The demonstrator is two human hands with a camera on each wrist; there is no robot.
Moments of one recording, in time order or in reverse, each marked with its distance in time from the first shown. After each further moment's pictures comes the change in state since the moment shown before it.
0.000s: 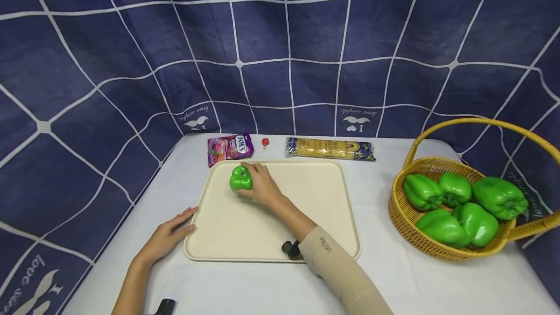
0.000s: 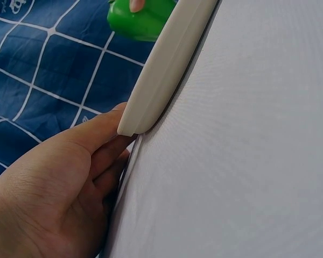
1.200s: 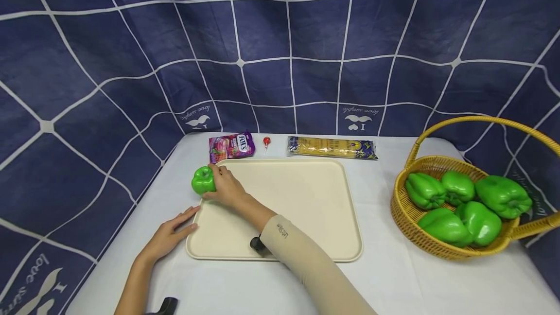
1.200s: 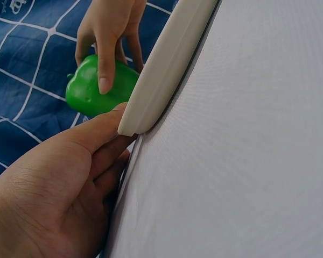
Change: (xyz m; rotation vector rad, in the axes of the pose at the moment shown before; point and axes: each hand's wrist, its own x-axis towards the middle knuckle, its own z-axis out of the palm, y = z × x) left_hand 0.000 0.004 -0.001 0.018 -0.007 -0.009; right_hand 0.046 -0.061 0.061 -0.078 -0.118 -0.001
